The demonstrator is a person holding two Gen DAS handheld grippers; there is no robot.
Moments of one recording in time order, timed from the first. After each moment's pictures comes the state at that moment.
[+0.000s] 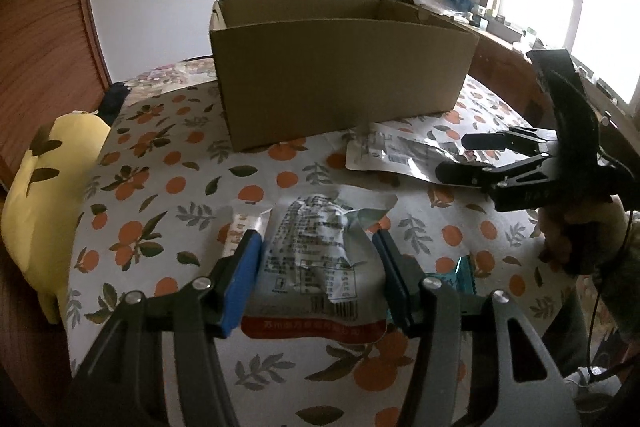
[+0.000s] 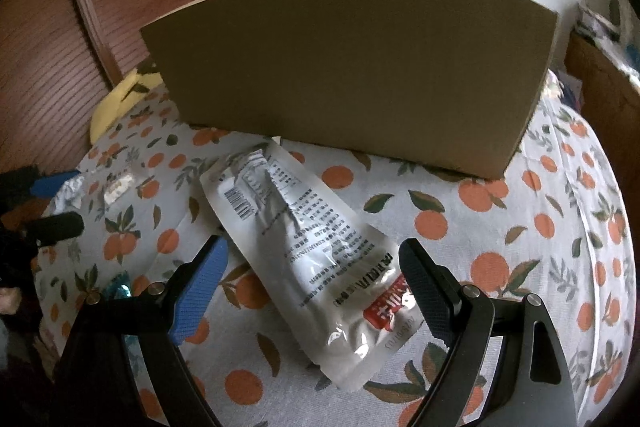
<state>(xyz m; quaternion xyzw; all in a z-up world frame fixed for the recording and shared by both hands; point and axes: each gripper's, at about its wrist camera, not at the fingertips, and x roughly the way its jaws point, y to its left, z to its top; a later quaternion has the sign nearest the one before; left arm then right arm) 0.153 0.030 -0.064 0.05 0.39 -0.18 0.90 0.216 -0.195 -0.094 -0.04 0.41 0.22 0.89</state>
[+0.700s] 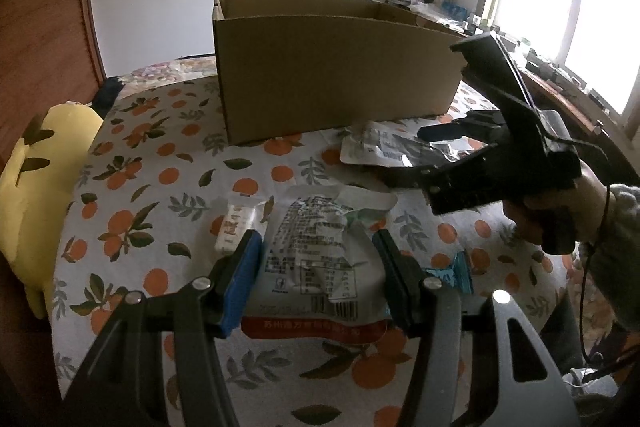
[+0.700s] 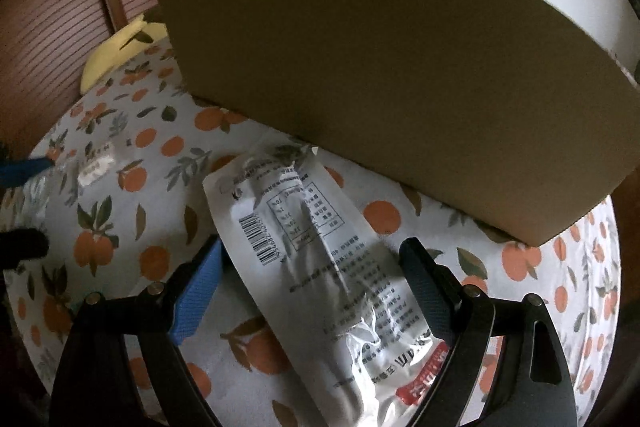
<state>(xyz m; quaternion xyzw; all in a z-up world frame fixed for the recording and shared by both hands) 0.149 0.035 -0.072 0.03 0.39 -0.20 0.90 0.252 -0.146 -0.107 -0.13 0.44 0.23 0.86</state>
